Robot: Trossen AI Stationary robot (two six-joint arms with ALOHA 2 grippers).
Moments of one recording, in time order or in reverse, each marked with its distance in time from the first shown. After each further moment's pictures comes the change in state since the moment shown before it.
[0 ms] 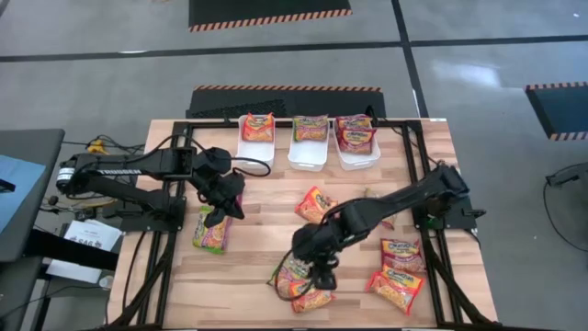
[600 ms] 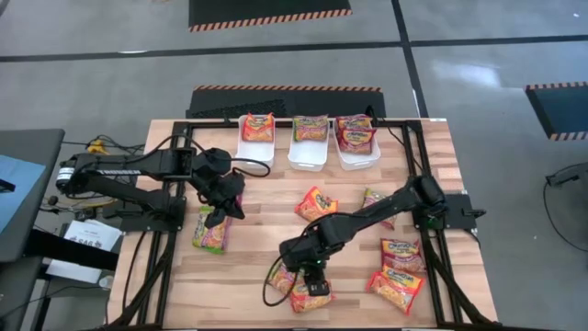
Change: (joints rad) left arm -0.005 -0.001 0.000 0.004 -0.018 -0.022; right arm -0.008 0.196 0.001 0.000 -0.135 -0.063
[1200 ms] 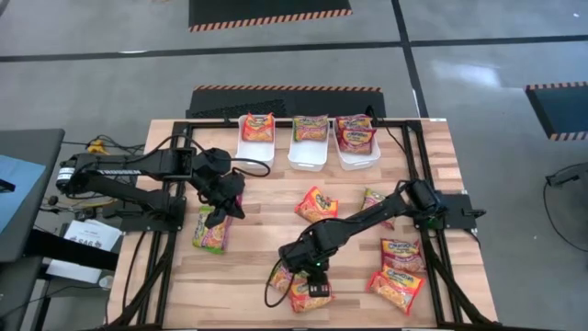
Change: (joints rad) left arm 0.000 0.001 0.000 -0.001 -0.007 0.005; right arm 0.002 0.069 0.001 -0.055 -0.052 0.089
